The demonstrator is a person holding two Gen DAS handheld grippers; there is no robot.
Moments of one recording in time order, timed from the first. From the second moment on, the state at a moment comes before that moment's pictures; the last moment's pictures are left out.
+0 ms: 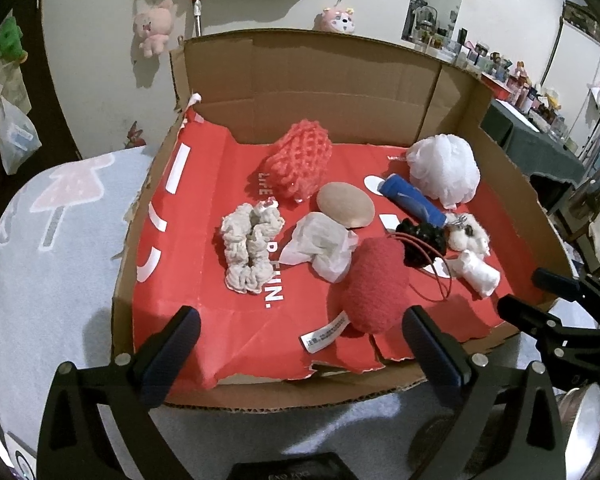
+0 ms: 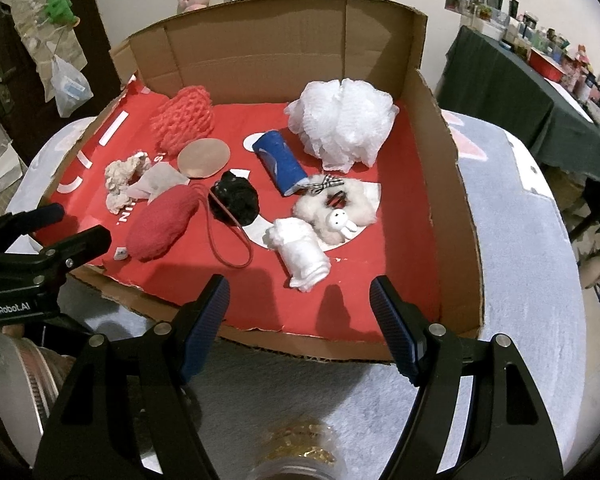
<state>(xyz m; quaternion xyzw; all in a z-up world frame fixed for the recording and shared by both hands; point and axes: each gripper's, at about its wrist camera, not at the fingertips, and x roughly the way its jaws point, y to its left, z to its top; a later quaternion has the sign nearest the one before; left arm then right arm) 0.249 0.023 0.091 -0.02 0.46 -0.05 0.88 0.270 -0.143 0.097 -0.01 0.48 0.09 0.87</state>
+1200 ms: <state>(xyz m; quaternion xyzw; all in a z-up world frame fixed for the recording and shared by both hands) 0.033 0.002 0.102 -0.01 0.30 -0.05 0.95 0.057 -0.152 0.113 -0.01 0.33 0.09 0.94</state>
